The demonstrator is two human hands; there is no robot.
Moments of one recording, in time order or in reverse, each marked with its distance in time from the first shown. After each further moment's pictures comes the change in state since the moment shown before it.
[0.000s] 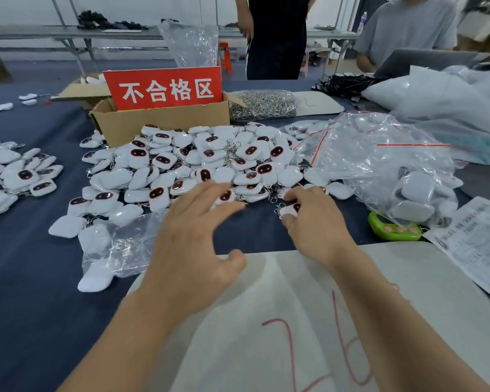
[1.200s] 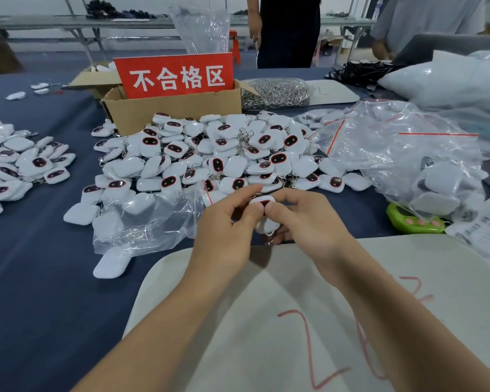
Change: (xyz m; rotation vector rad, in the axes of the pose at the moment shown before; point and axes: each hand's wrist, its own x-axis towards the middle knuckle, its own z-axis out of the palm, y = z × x) left_hand 0.014 0.008 0.039 -0.758 0.068 -0.448; right_hand -0.031 -0.041 0.000 0.992 -0.247 0.069
